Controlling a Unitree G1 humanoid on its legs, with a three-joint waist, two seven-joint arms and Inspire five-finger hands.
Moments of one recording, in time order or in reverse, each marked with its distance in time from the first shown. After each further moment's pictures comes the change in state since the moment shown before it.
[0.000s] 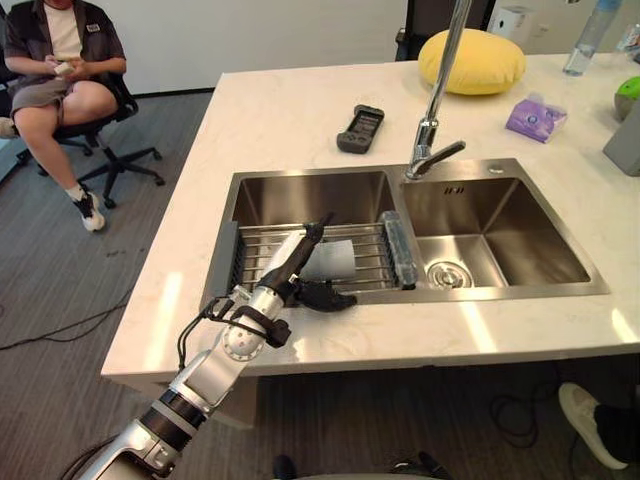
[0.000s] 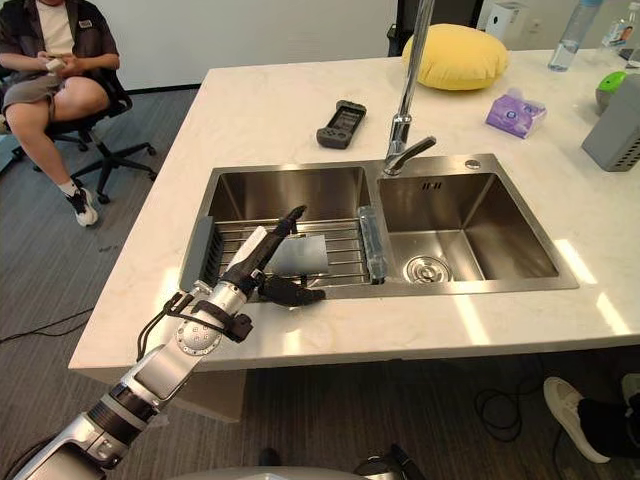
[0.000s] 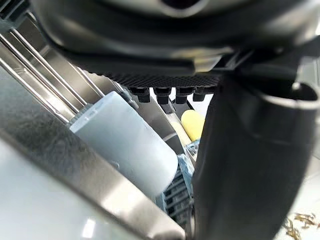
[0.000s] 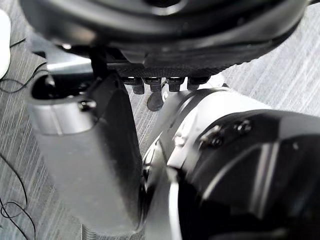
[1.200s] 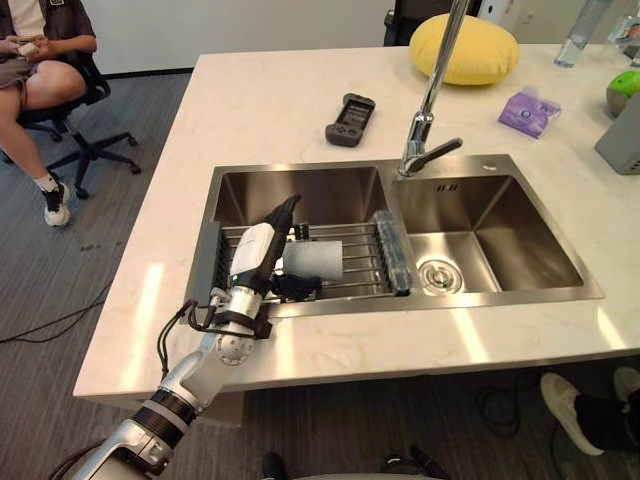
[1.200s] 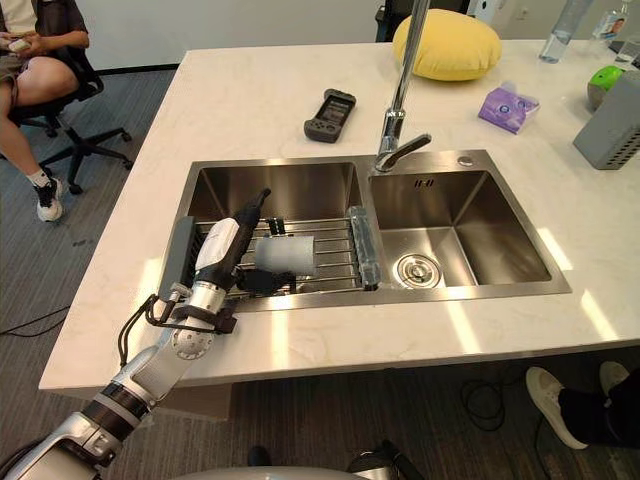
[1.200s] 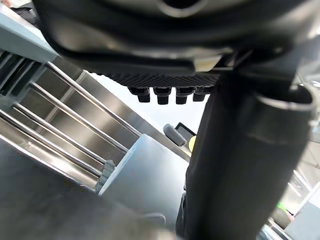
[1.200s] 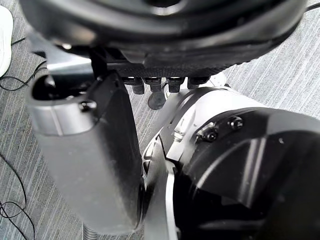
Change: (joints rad) left arm -0.001 0.033 0.029 0.134 0.319 -0.072 0.233; right arm -0.014 0.003 0.025 0.006 -0.002 0.005 0.023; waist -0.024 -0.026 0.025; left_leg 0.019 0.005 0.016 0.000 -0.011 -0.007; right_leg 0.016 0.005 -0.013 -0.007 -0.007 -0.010
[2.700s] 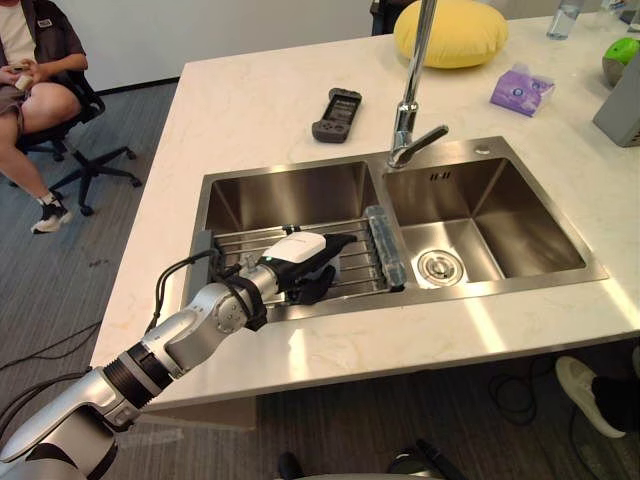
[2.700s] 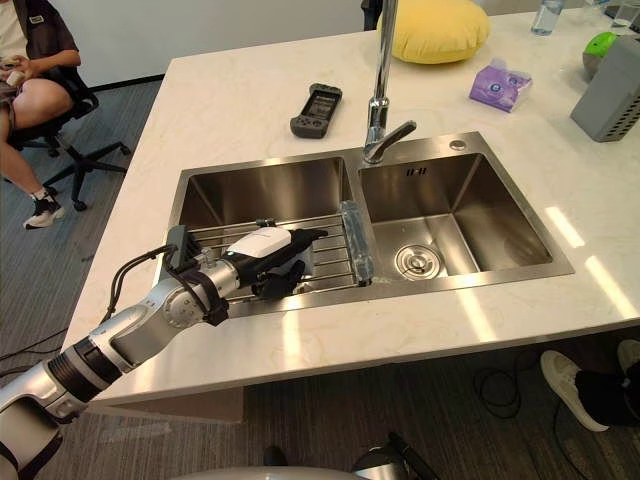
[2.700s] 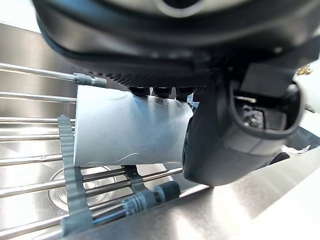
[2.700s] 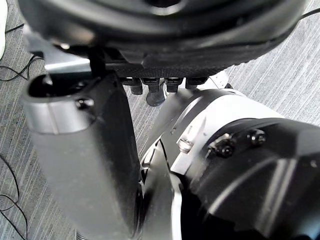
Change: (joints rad) left arm -0.267 0.253 -0.249 -0.227 -0.093 0.218 -0.559; right arm -0.009 -0.056 0.061 -0.016 0.001 -0.001 0.001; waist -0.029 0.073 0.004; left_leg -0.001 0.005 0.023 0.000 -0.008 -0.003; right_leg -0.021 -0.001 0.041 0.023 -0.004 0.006
